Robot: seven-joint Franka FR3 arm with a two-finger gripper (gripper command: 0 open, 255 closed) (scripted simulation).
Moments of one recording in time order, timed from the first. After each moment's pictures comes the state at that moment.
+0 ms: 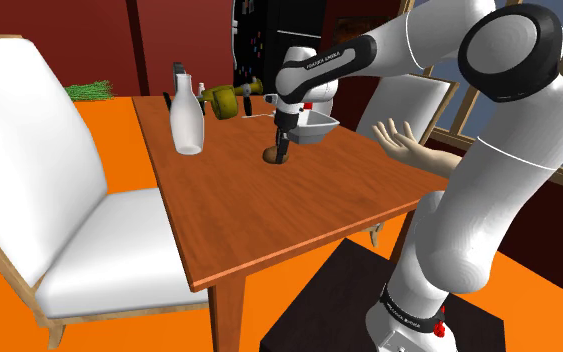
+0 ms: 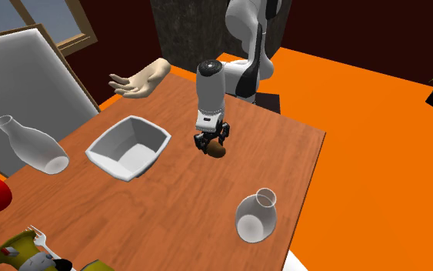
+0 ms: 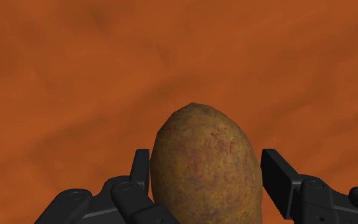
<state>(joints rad) 0.22 -0.15 -0.44 -2.20 -0.02 2.15 -0.94</state>
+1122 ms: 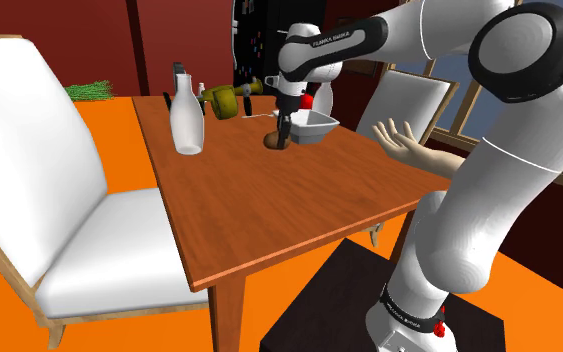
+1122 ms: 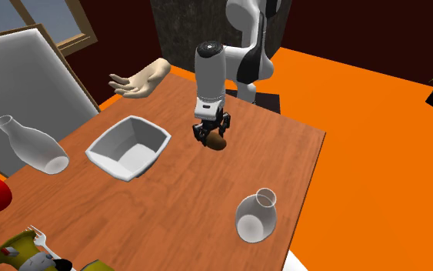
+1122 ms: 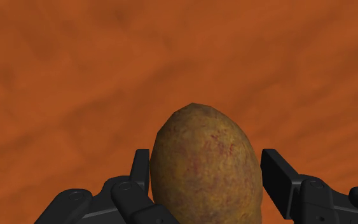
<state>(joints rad) 0.22 -0.19 -0.43 -2.09 -0.03 2.02 -0.92</state>
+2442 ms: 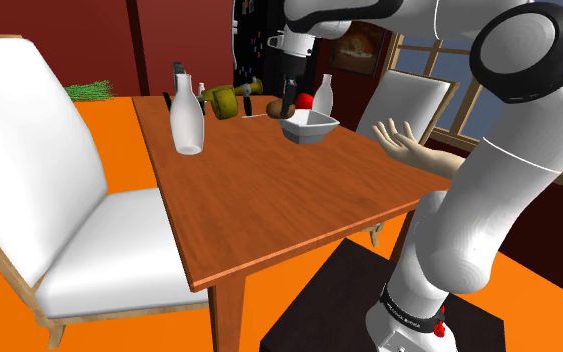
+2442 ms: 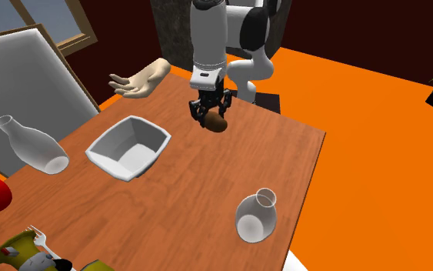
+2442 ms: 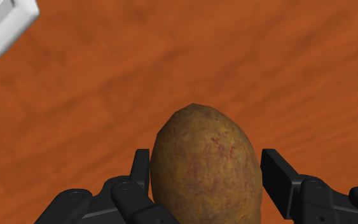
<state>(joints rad) 0.22 -0.19 -0.42 -1.83 -0.03 1.75 -0.91</state>
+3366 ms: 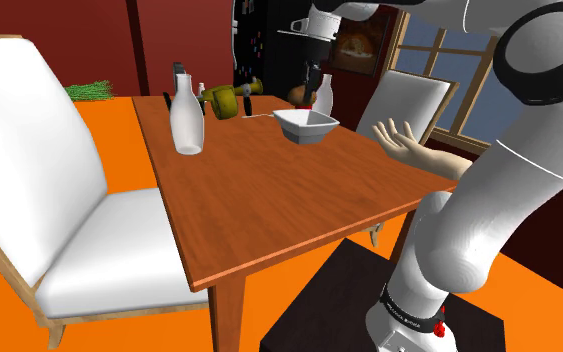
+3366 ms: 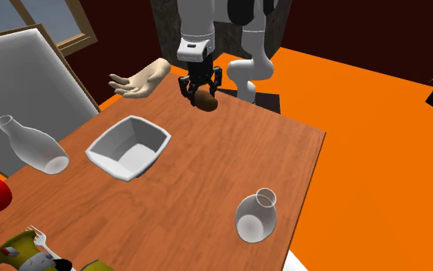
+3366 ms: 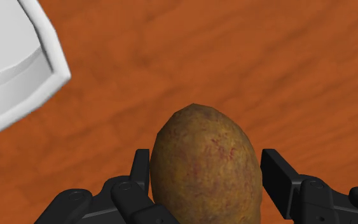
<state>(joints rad) 0.19 -0.28 -0.45 -1.79 -0.07 1.63 -0.97</state>
